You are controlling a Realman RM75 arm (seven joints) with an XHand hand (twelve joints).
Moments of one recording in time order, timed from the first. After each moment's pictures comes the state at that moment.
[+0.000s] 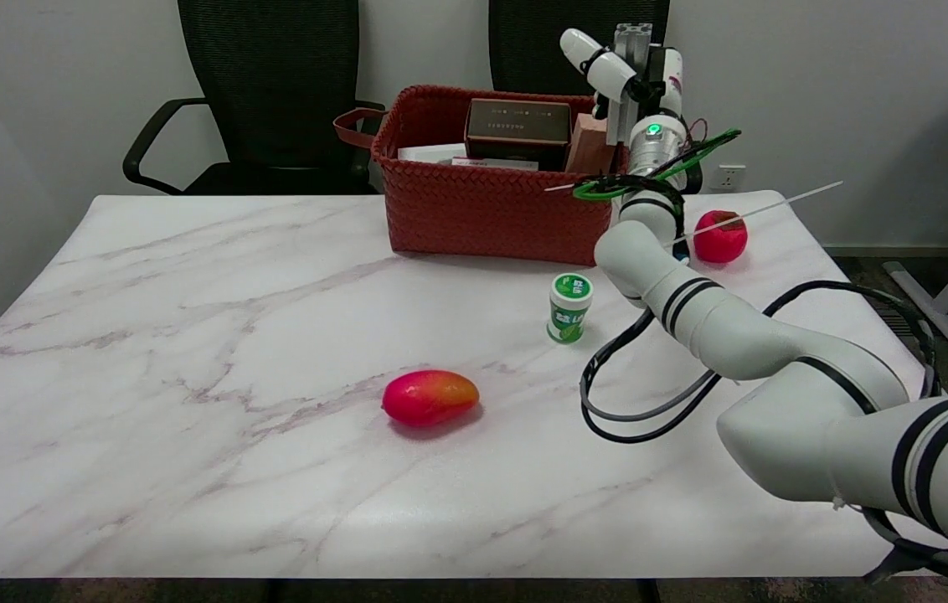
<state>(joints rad) 0.90 -1.35 -1.98 0.51 1.37 0.79 0.55</state>
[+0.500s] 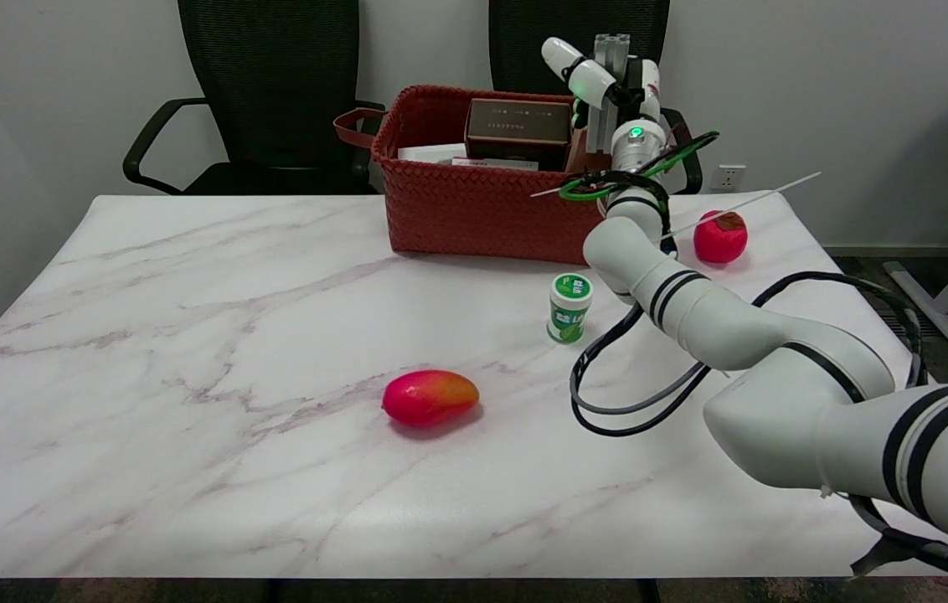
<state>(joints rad) 0.95 -1.39 -1.99 0.41 1.38 0.74 0.61</state>
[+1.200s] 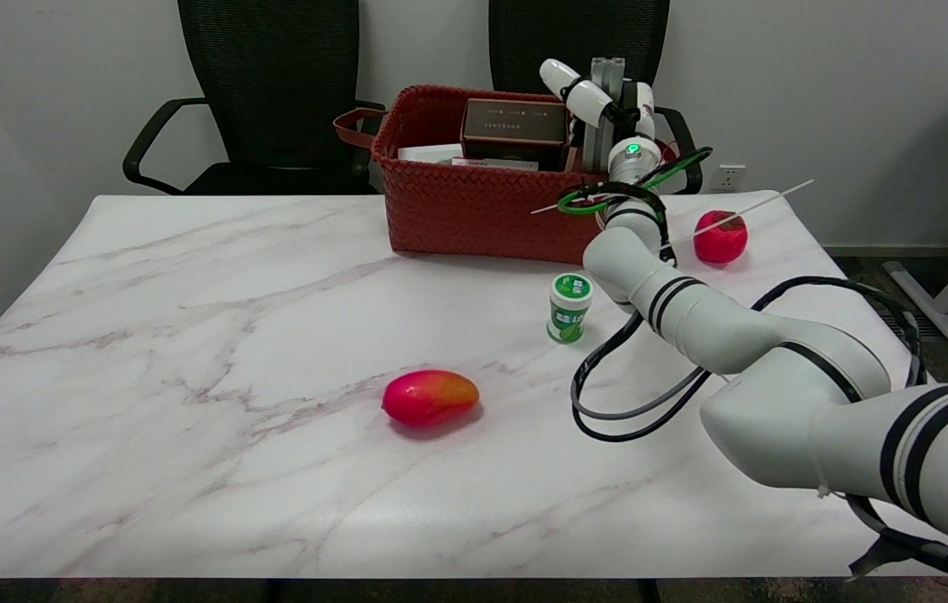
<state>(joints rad) 0.95 -1.40 -2.00 0.35 1.38 0.71 0.65</state>
